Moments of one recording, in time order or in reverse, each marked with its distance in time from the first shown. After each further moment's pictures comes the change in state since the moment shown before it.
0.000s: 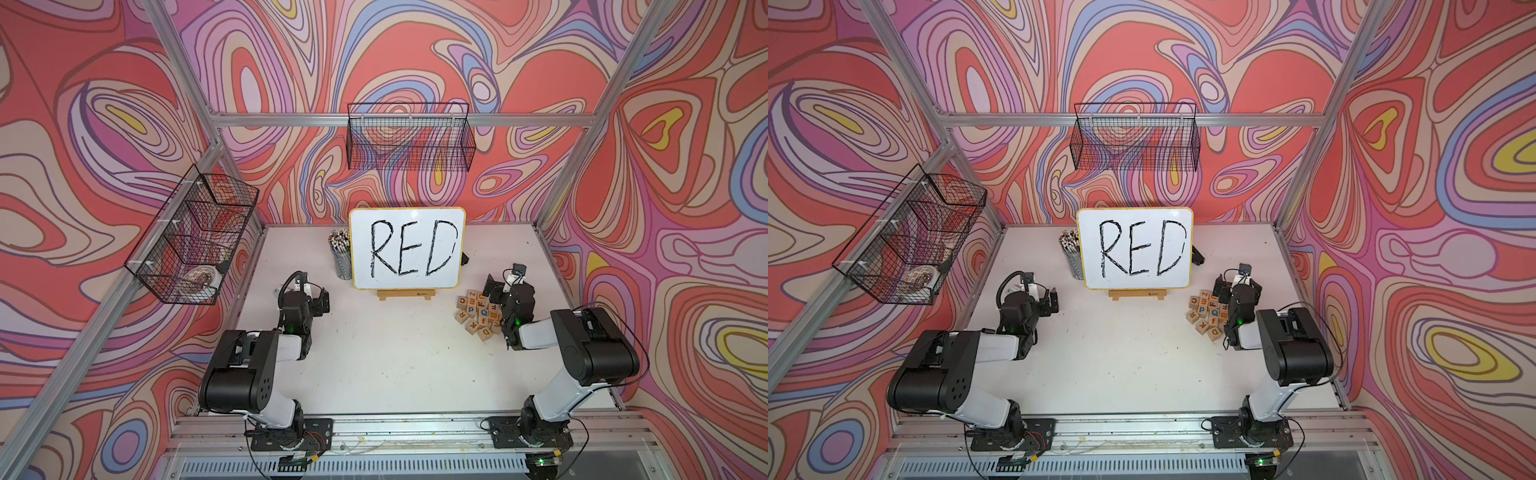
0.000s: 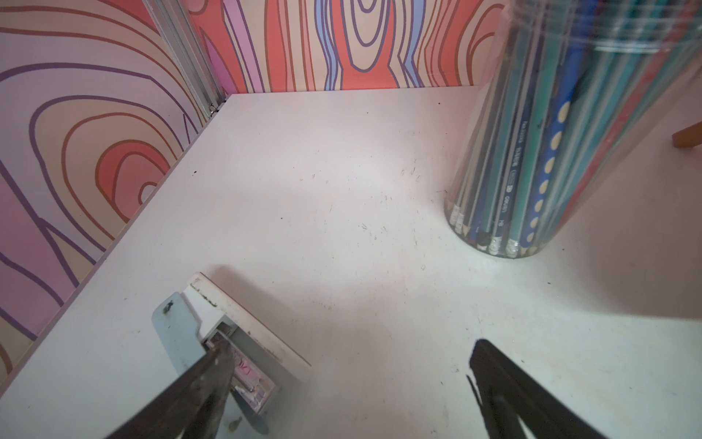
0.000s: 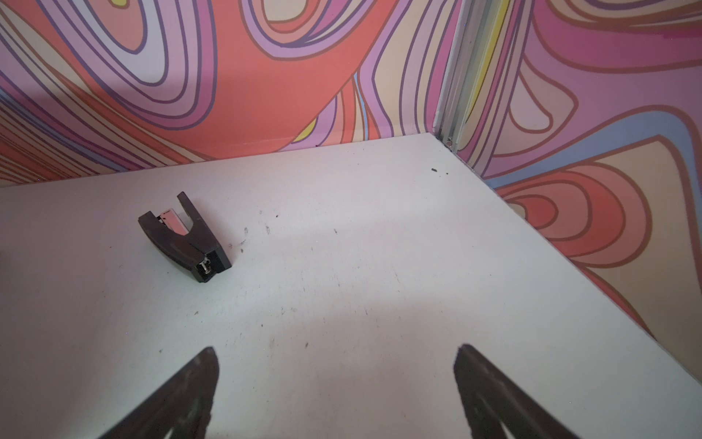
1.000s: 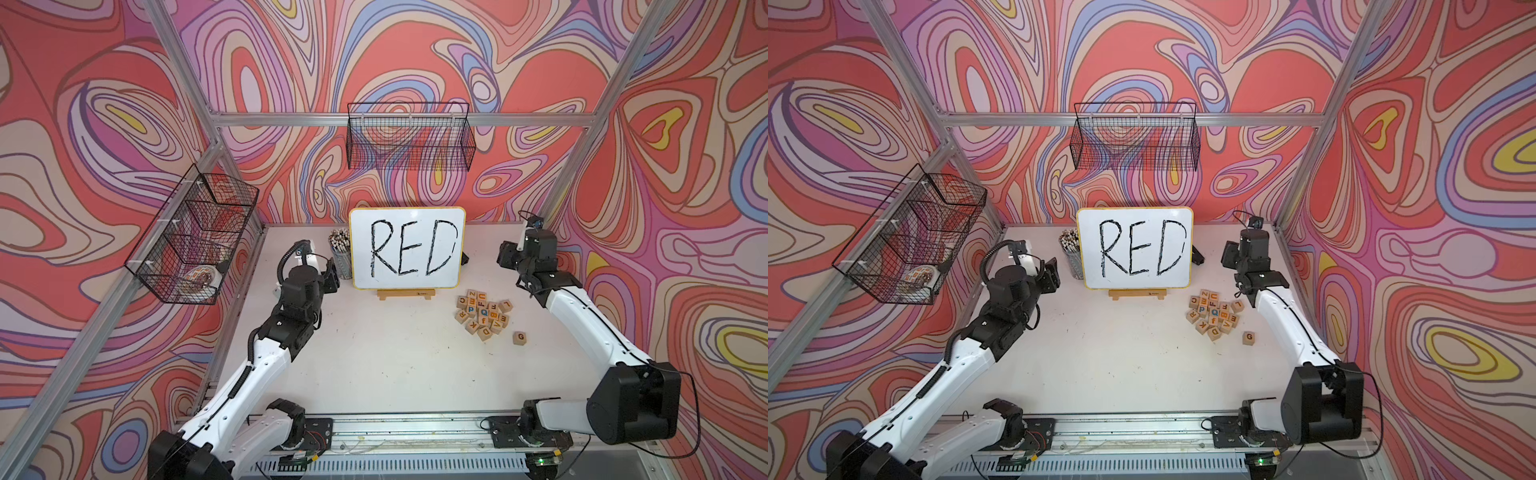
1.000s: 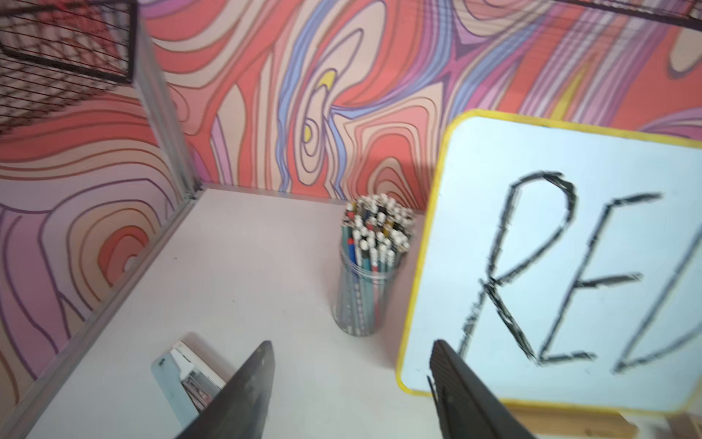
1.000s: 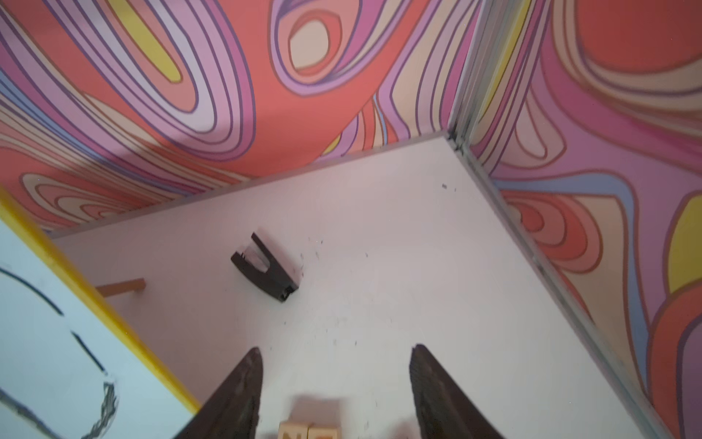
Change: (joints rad) left arm -0.352 -0.560 0.427 -0.911 -0.191 -0.254; right arm 0.027 -0.354 0.629 -1.292 -0.061 0.171
